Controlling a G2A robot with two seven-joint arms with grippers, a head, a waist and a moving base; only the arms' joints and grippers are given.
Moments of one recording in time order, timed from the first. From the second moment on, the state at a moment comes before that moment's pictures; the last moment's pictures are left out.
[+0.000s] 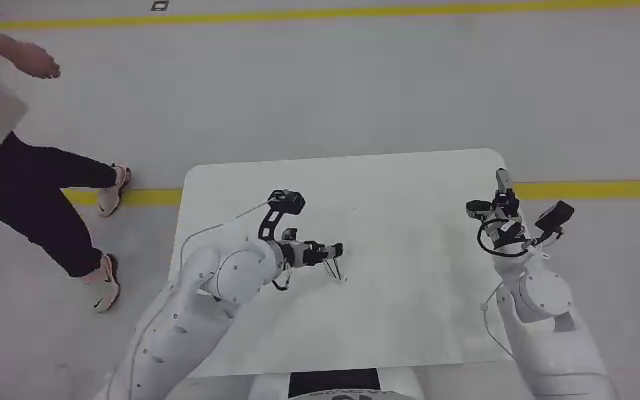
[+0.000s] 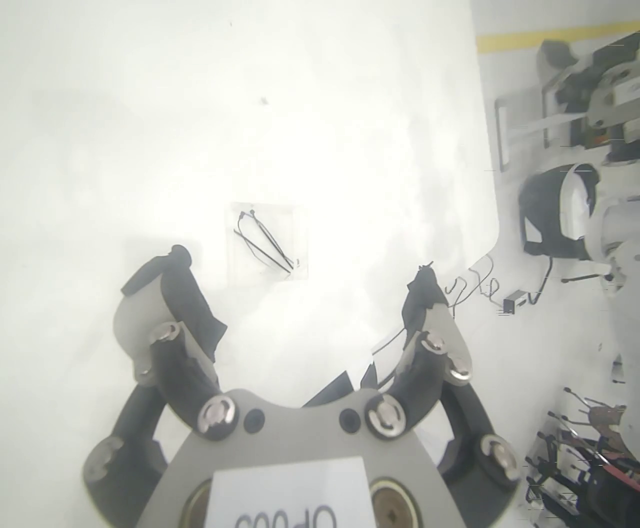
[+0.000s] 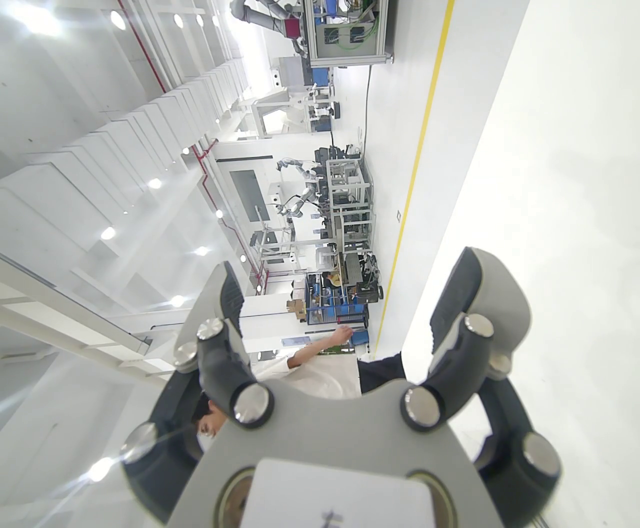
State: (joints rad) left arm 1.36 -1.14 -1.06 -2.02 0.75 0.34 -1.08; right arm -1.73 -1.15 1.60 -1.80 0.42 0.00 0.00
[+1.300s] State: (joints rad) left arm 1.28 -1.22 -0.91 -1.97 1.06 0.32 -1.36; right arm -1.73 -1.15 1.60 -1.80 0.42 0.00 0.00
